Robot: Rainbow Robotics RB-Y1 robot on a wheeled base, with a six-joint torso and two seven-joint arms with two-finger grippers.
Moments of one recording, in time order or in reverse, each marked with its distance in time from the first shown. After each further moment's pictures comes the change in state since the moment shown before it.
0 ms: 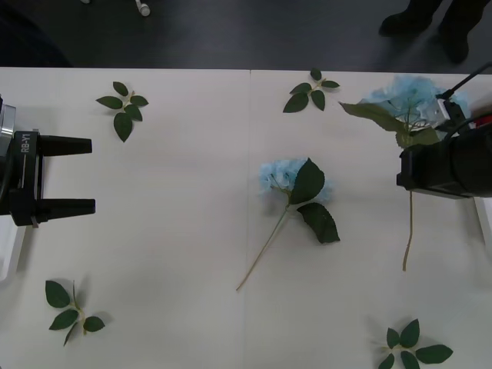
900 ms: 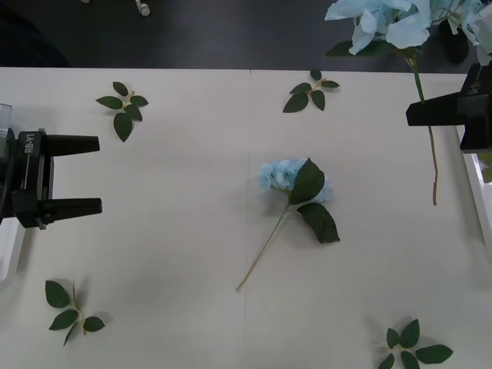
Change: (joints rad) right arm 0.000 -0.112 -0.275 0.038 -0.665 -0.202 1.013; left arm 0.044 0.000 -0.044 0.001 0.110 -0.077 0.000
